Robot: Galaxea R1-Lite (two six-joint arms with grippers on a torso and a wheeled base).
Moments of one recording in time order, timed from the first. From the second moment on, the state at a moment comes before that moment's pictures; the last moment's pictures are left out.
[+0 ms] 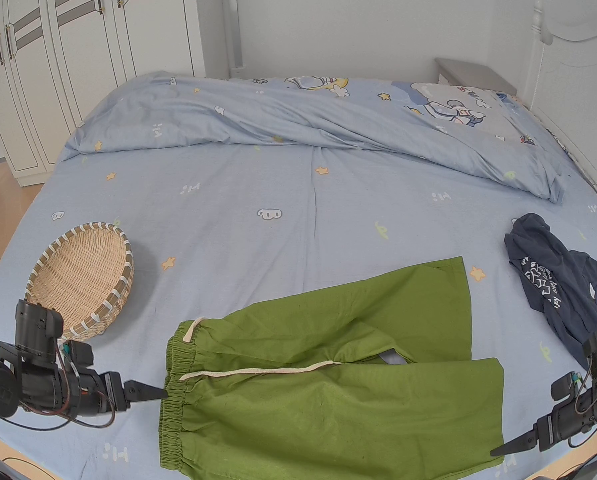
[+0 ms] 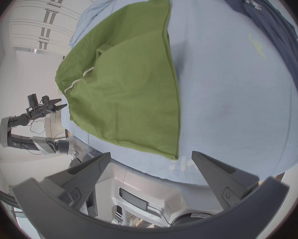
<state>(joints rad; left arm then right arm) -0.07 1.50 -0.31 -0.26 -0.38 -0.38 -0.02 1.21 -0.27 0.25 0.49 -0.05</state>
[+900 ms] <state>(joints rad) -0.13 1.70 -0.70 -0.26 -0.57 -0.66 0.04 1.17 -0.78 0.49 0.51 -0.04</state>
